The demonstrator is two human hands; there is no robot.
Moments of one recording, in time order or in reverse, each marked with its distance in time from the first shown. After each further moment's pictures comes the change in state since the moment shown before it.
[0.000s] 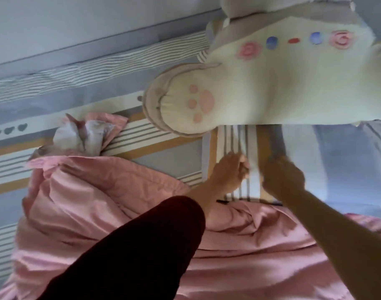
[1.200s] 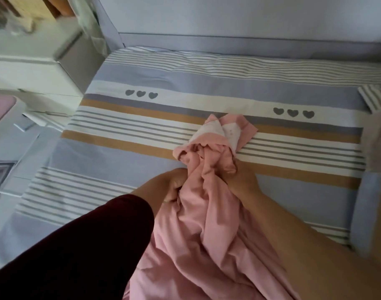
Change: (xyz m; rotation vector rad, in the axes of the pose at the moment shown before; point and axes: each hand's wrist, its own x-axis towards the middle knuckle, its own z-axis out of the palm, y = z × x) left_hand -0.237 -0.281 -0.263 -1.054 0.275 -0.968; right_hand -0.033 -0.440 0.073 0.698 -0.276 -0.345
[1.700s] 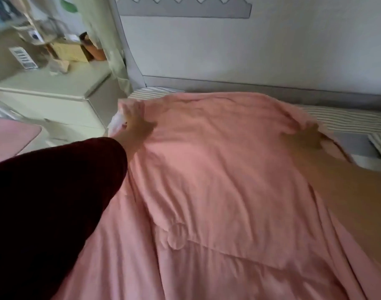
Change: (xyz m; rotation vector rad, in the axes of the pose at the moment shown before) left_hand 0.006 0.174 -0.189 0.725 0.974 0.544; right_hand 0.121 -0.107 -0.127 -0.049 0.561 0.067
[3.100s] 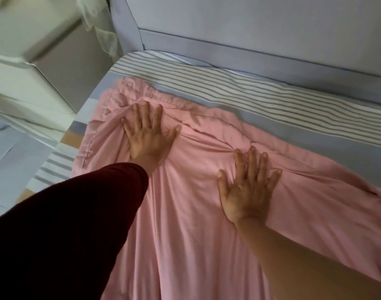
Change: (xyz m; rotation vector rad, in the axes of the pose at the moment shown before) left_hand 0.192 -0.076 0.211 0.308 0.061 0.110; right_hand -0.004 -0.016 0.315 -0.566 0.021 -0.637
